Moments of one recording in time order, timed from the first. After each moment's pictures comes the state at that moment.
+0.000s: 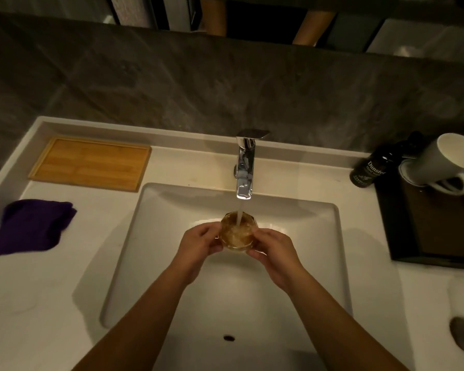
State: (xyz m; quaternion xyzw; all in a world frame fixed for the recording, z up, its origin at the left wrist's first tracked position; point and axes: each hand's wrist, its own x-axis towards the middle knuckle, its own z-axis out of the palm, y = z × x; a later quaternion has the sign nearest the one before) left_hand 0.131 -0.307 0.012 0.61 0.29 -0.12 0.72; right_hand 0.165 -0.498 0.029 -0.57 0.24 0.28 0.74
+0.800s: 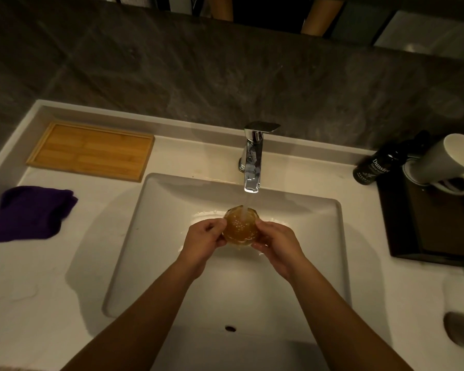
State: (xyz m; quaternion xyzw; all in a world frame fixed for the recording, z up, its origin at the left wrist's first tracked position) left_hand 0.128 -0.310 0.003 0.60 0.32 -0.10 0.73; right_hand 0.171 -0.493 0.024 -0.60 0.26 0.28 0.71
